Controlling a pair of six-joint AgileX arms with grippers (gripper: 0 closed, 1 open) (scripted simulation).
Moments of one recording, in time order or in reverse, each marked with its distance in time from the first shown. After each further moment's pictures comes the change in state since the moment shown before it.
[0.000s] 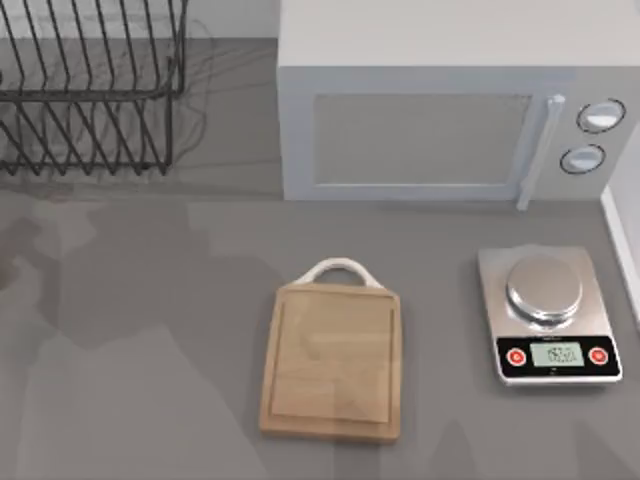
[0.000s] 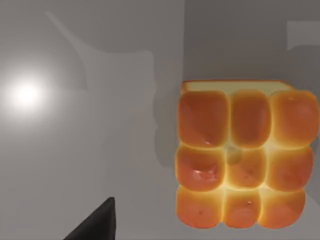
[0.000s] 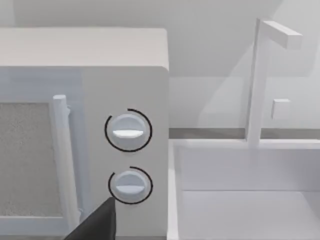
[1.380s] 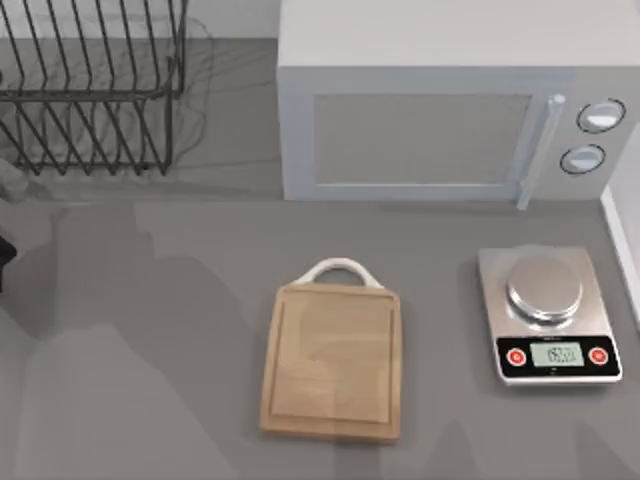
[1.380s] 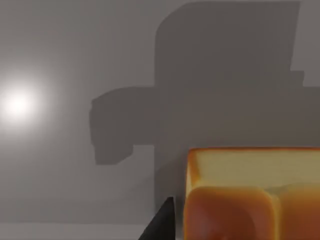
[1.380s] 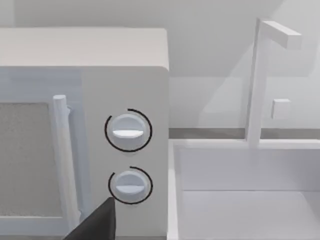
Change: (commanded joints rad) left arm 0.006 0.100 -0.138 0.236 0.001 0.005; right arm 0.000 0.000 0.000 0.000 0.000 0.000
